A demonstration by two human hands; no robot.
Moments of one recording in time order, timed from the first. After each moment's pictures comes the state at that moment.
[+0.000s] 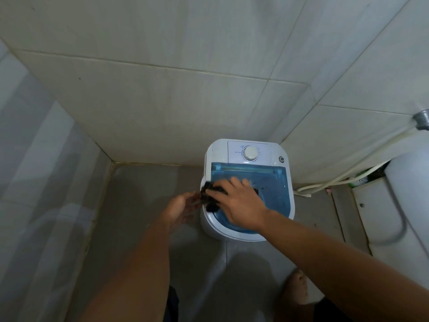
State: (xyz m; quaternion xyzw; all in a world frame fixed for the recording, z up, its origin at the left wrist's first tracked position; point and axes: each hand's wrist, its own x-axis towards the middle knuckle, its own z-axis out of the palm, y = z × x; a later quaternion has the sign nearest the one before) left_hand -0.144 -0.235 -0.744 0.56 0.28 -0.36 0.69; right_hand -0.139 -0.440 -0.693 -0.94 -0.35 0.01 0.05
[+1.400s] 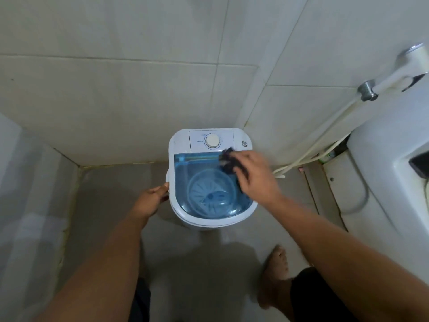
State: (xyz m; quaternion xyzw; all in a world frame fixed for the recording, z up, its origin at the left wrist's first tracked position) left_hand -0.146 -0.258 -0.719 0.69 0.23 -0.28 0.62; right_hand -0.146 -0.560 -0.680 -0.96 -0.11 -0.09 0.22
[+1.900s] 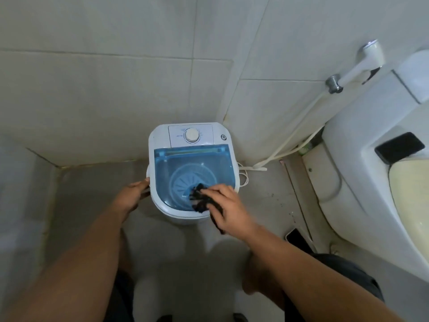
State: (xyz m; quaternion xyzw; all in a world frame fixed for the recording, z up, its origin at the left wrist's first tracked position) left_hand -0.146 -0.257 -0.712 0.71 0.24 -0.31 0.58; right_hand -0.246 -0.534 -0.702 -0.94 -0.15 -0.05 0.30
